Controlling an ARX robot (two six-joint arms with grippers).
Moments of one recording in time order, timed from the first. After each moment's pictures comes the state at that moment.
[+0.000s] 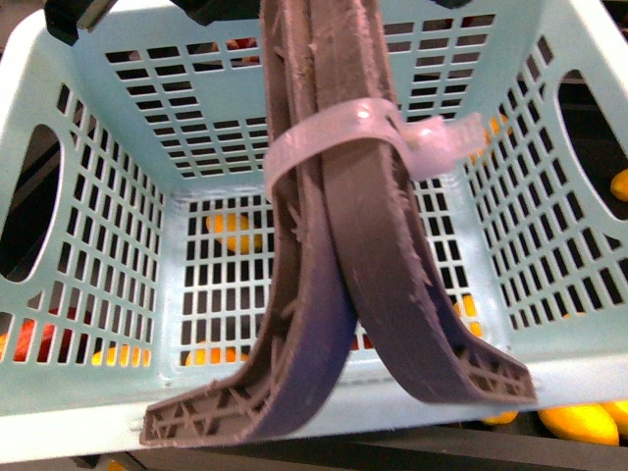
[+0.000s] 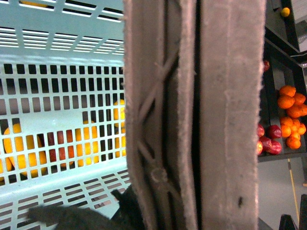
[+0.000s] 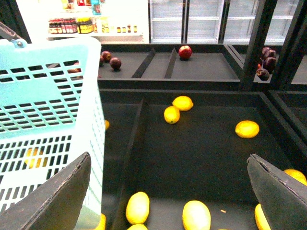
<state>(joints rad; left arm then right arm) -0.60 1.47 1.12 -0.23 0.15 -0.74 0.00 0.00 0.02 0.00 0.00 0.00</state>
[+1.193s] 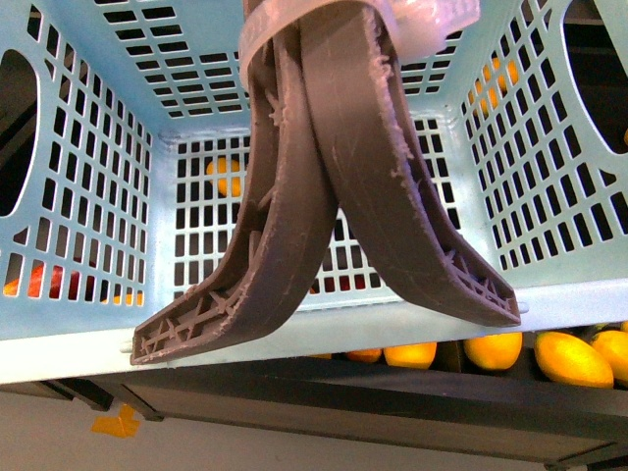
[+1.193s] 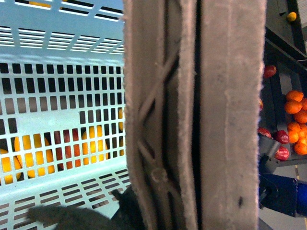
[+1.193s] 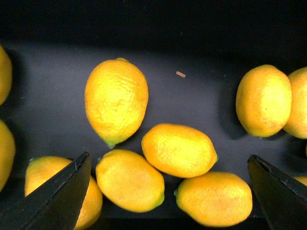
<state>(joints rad) -0.60 1.47 1.12 -0.23 0.13 -0.73 -0.28 2.14 0.78 0.43 0.01 -0.31</state>
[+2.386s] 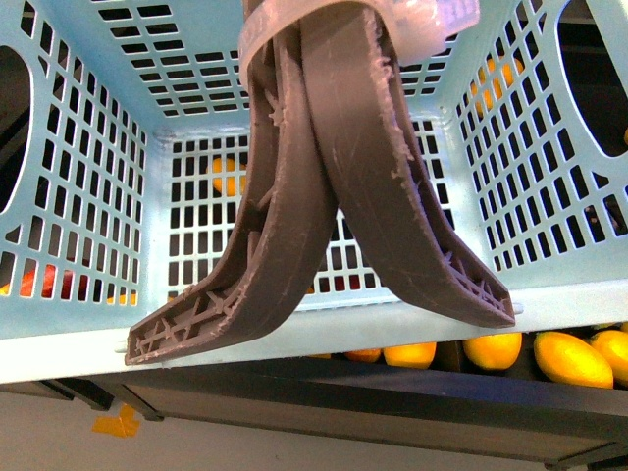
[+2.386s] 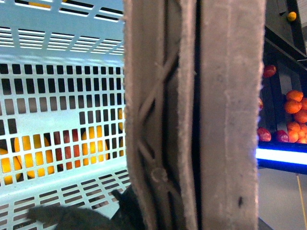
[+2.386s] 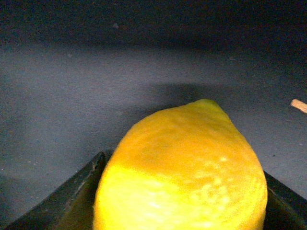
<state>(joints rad) -0.60 1.47 1.12 -0.23 0.13 -0.73 -0.20 2.58 1.23 0.27 -0.03 -0.18</state>
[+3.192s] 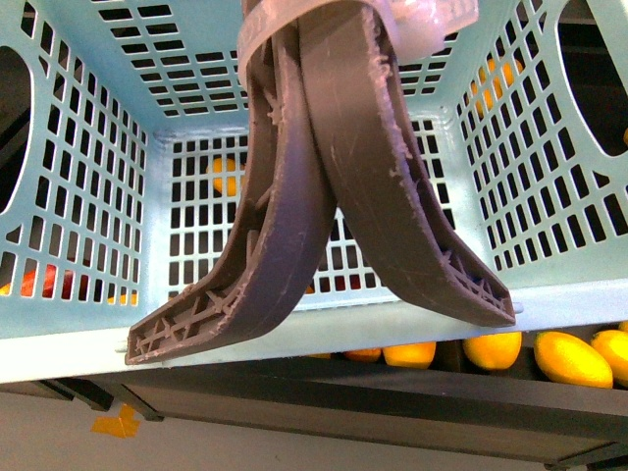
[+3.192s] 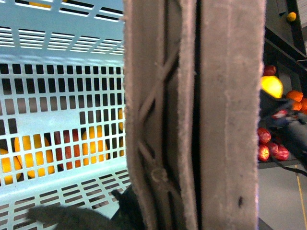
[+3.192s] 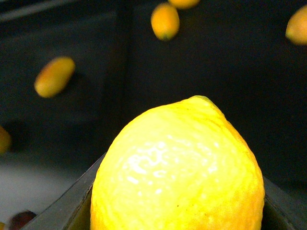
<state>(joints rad) -0.60 1.47 1.12 -0.23 0.13 -0.73 -0.34 1.66 0.79 0.56 -0.47 0.15</state>
